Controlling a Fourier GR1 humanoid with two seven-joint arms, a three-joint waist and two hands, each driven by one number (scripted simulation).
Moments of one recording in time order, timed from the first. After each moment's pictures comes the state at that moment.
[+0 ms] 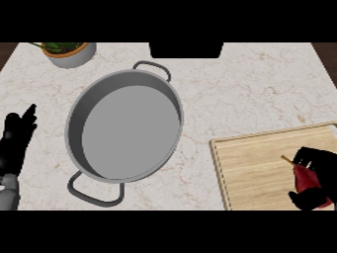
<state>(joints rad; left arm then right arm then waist) -0.08 0.28 0.16 -1.46 -0.20 0.05 0.37 0.10 -0.38 0.04 -1.65 0.95 0.22 0.37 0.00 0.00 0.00</state>
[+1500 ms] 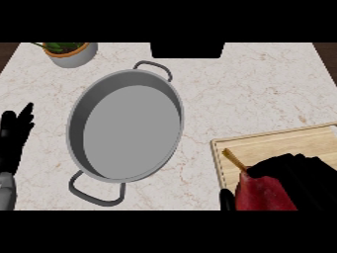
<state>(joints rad) -0.09 0.28 0.18 -1.47 -0.21 0.03 0.38 -0.21 -0.04 0.60 -2.43 1.44 0.32 0.75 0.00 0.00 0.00</state>
